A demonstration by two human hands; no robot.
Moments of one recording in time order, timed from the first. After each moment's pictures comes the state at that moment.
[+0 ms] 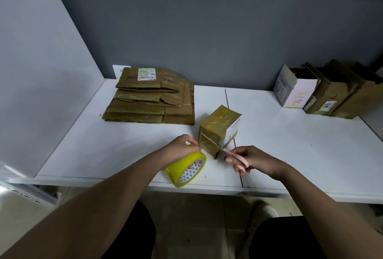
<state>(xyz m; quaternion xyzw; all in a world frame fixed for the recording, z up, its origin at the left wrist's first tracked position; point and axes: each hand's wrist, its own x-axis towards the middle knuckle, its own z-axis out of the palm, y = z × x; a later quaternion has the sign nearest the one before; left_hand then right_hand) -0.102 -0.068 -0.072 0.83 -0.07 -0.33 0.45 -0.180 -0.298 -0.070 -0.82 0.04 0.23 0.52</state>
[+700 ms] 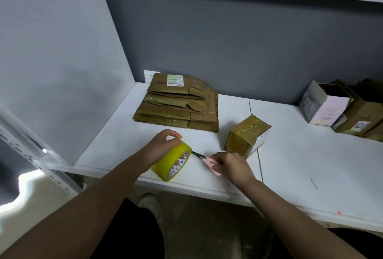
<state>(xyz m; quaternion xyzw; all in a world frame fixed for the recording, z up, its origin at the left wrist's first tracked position) -0.102 0.042 -0.051 0.83 -0.01 -0.20 0.52 -0.145 -0.188 -0.107 -0.97 -0.07 0.01 0.22</state>
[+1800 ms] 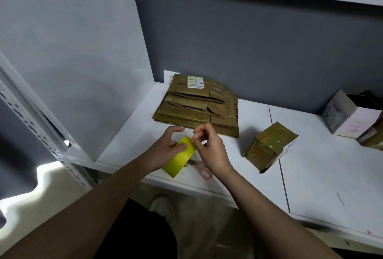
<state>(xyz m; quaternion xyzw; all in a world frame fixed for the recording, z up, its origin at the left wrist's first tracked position) -0.108 0.094 -0.052 0.81 -0.05 -0.17 0.56 -0.110 -0.063 -0.074 -0.83 -0.06 -0.10 0.54</state>
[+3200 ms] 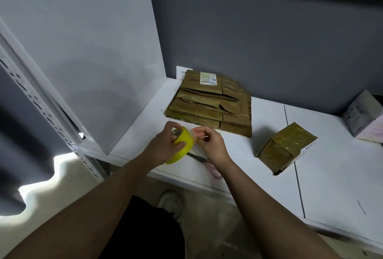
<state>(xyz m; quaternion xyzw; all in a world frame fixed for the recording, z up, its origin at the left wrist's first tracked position) -0.092 0.120 -0.076 0.89 -0.02 -0.08 0.44 -0.077 -0.043 -0.105 -0.80 -0.02 -0.02 0.60</state>
